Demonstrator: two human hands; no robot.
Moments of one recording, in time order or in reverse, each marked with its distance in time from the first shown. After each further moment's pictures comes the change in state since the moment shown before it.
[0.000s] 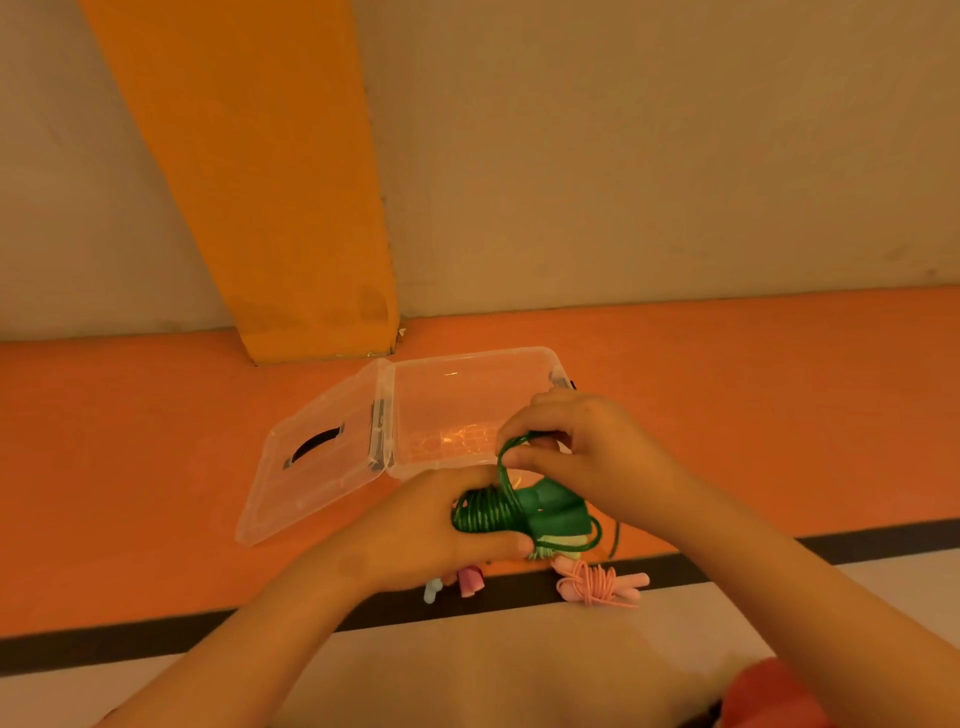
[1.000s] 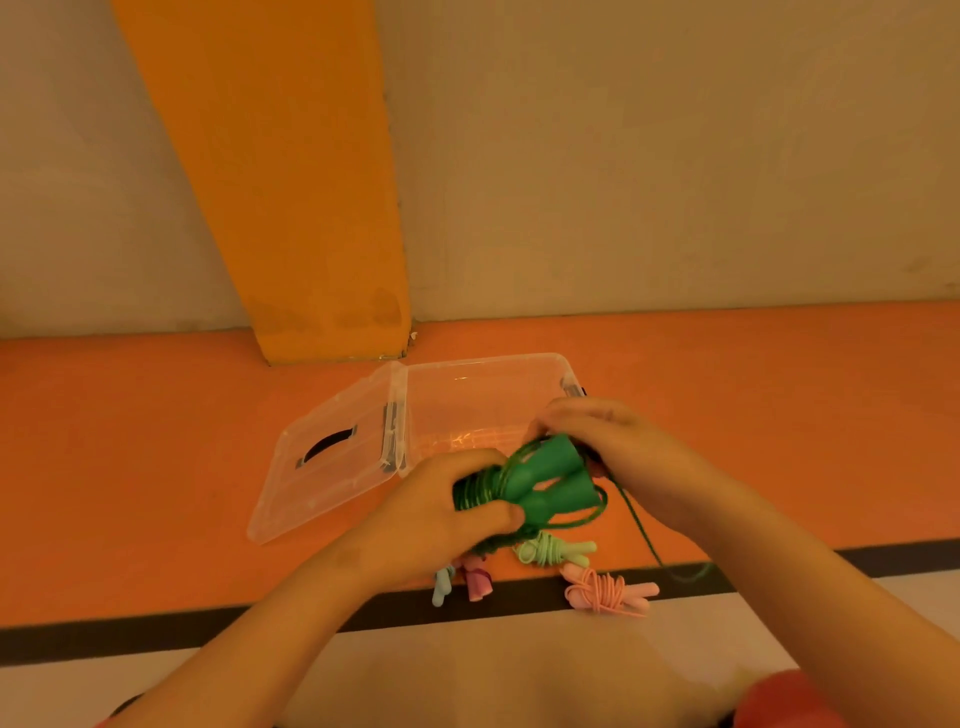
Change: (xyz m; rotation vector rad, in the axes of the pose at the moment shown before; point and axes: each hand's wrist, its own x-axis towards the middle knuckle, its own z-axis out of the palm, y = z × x) left_hand -0.007 0.002 -0.007 -0.128 0.143 0.061; right_hand 0.005 0.002 0.002 0.716 -0.025 0.436
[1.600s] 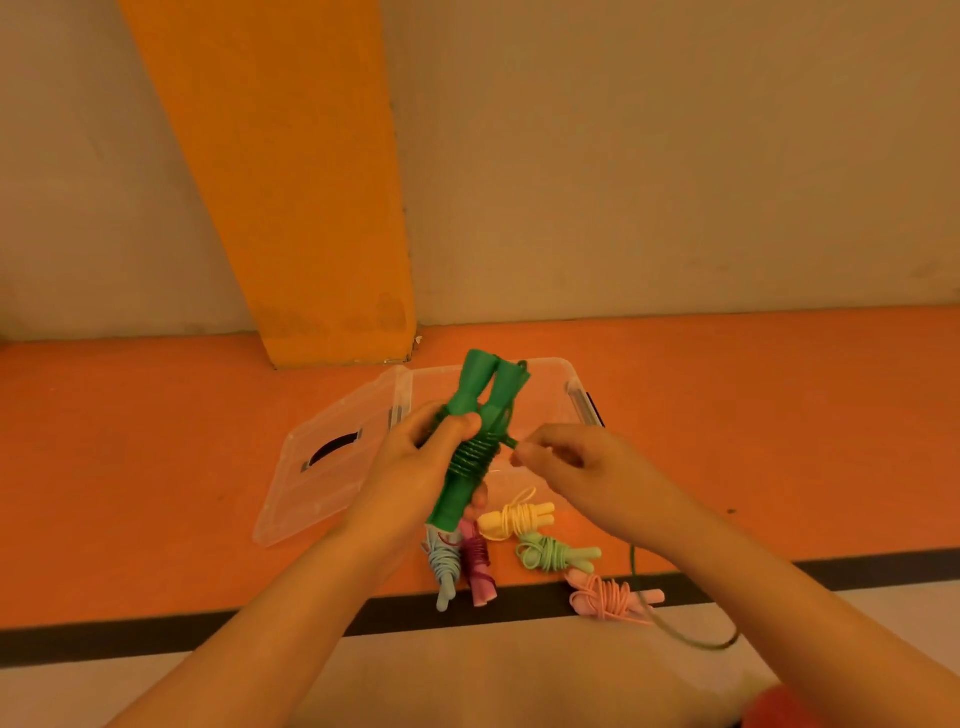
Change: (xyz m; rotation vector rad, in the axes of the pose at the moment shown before) left_hand 0.016 0.006 -0.005 -0.499 0.374 -0.077; right_hand -0.010 0.000 0.017 -0.525 0.040 -0.128
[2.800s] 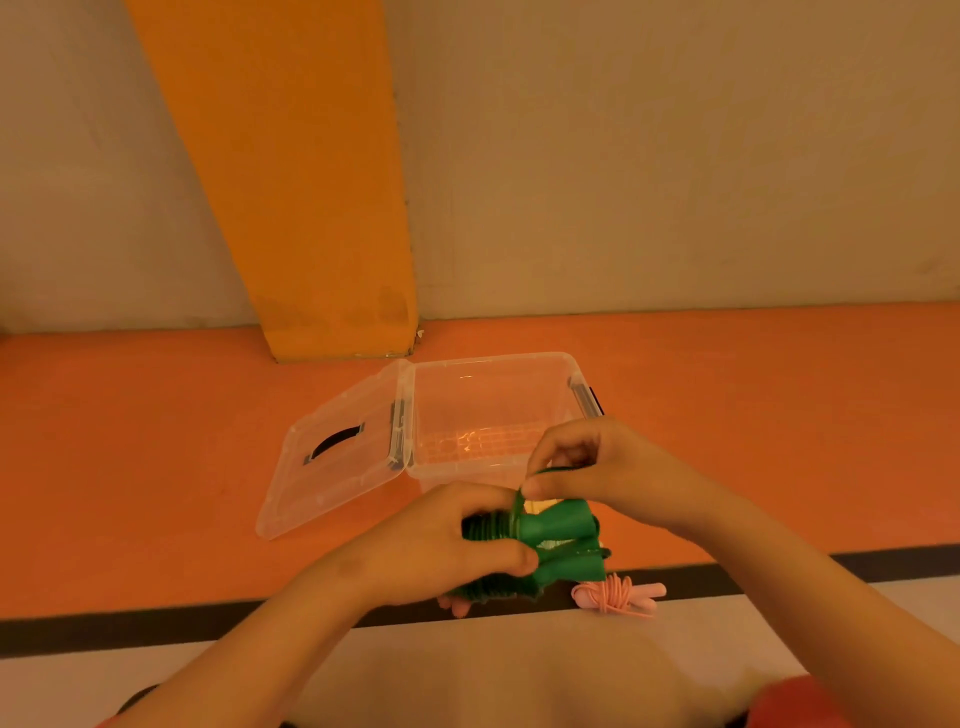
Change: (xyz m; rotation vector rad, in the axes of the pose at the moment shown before) left_hand -0.023 -0.011 -0.014 0.569 -0.575 -0.113; right_hand 0.006 0.017 -0.010 0.226 -0.183 -0.034
